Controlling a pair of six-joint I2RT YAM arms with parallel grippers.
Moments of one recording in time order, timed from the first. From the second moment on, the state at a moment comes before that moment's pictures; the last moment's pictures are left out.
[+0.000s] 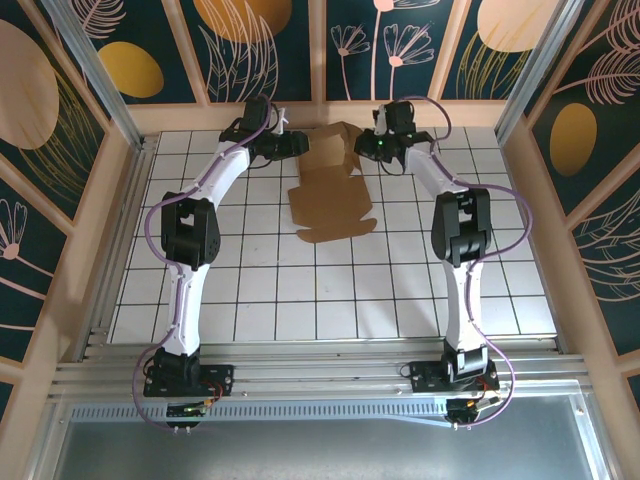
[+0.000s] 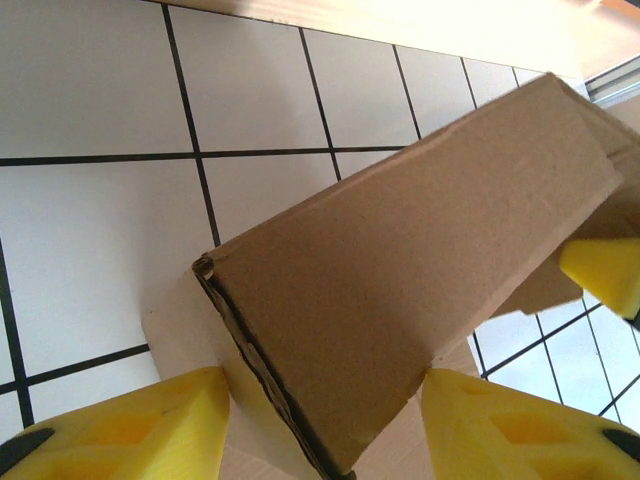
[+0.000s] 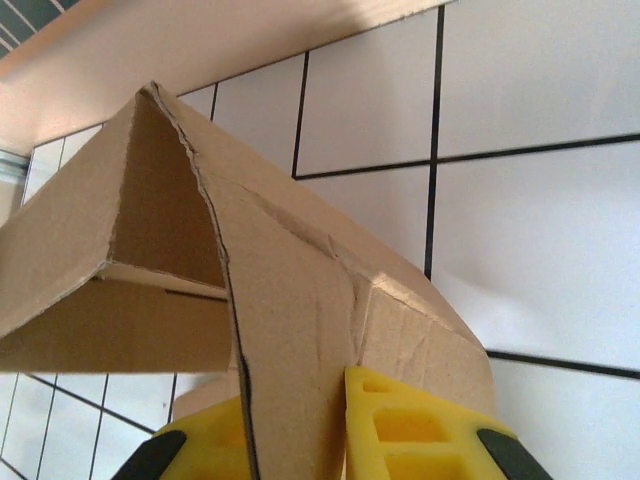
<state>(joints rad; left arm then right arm) -0.30 2.37 2.18 -0.56 0.43 -0.44 0.26 2.29 2.04 -0.47 -0.38 0.45</state>
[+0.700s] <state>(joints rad) -0.31 2.37 2.18 -0.56 0.42 -0.44 0.25 2.43 2.26 -0.62 -0.39 0.63</state>
